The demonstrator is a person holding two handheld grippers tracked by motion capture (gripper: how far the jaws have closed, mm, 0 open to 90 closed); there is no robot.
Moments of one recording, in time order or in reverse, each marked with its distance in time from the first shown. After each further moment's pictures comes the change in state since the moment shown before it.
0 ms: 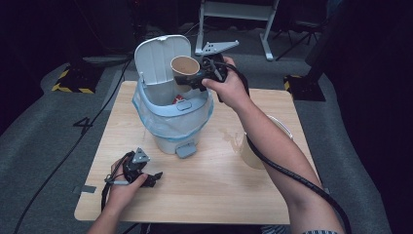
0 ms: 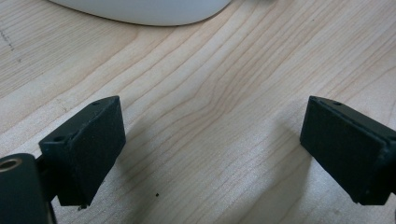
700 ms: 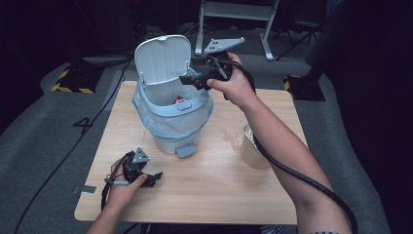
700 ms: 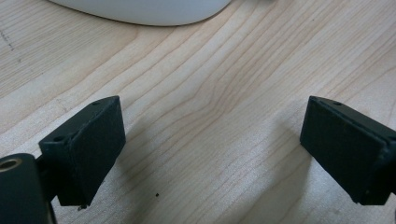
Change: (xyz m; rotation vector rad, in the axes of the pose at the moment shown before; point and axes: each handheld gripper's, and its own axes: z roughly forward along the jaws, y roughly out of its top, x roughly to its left) left arm 0.000 0.000 0.000 0.000 0.000 0.000; right arm 0.006 0.010 -0.021 0.003 -0.056 -0.058
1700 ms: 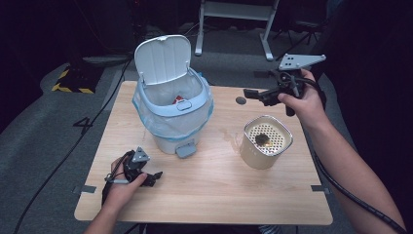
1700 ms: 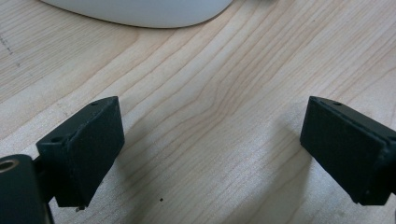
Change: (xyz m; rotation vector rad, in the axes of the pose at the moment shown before) left arm 0.003 0.001 0.001 -0.005 -0.010 0.008; right arm -0.008 -0.057 -0.165 0.019 -0.105 0.016
